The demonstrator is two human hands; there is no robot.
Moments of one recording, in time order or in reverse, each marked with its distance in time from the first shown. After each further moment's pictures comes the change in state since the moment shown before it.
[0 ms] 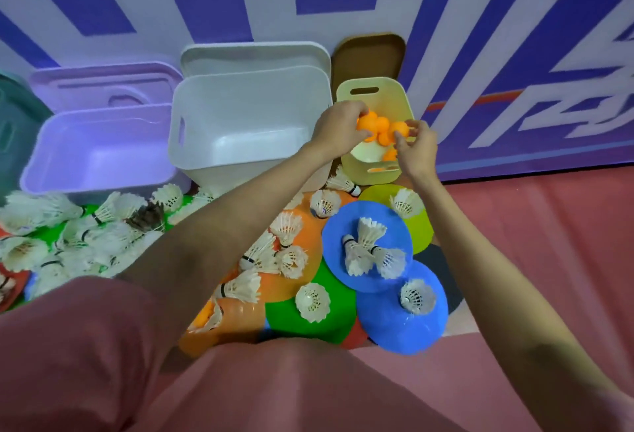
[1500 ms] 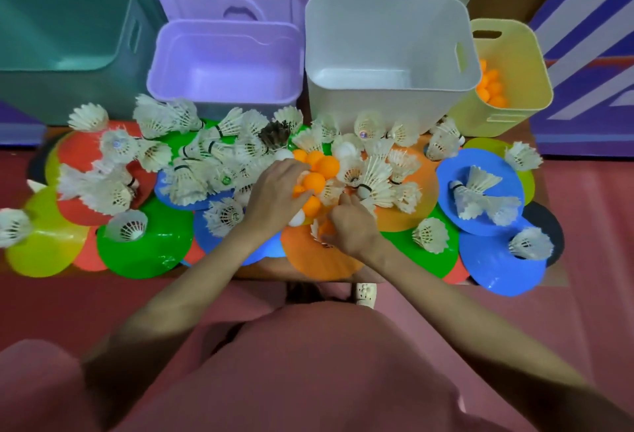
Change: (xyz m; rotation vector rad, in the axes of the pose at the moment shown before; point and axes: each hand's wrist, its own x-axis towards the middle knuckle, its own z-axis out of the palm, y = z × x) left_hand -0.344 -0.194 -0.094 0.040 0.062 -0.174; right_hand -0.321 -0.091 0.185 -0.833 -0.848 -0.531
